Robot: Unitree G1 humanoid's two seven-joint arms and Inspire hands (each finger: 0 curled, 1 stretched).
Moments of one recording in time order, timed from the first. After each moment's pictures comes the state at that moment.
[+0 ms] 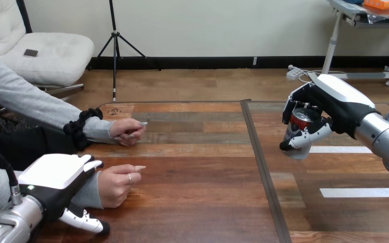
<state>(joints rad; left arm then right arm) -0.02 0.72 -0.12 0.17 0.90 -0.17 -0.22 -0.76 -0.64 0.28 1.10 -0.47 -0.61 0.12</state>
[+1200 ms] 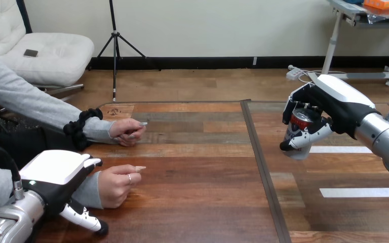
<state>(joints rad) -0.07 0.73 -0.16 0.20 0.91 -0.14 -0.20 -0.76 -0.64 0.28 1.10 -0.46 -0.60 0.12</state>
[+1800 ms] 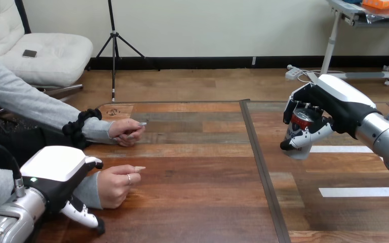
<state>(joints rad) -0.08 0.73 -0.17 0.22 0.91 -0.13 -0.17 -0.76 -0.64 0.27 1.10 -0.45 -0.60 0.14</state>
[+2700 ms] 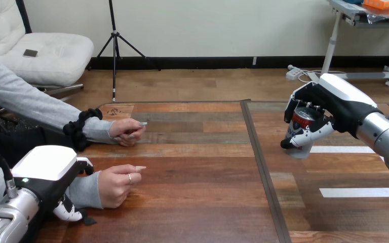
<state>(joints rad) -0.09 0.74 -0.17 0.27 0.88 -0.12 -0.13 -0.76 -0.64 0.26 1.10 -0.44 -0.59 0.14</state>
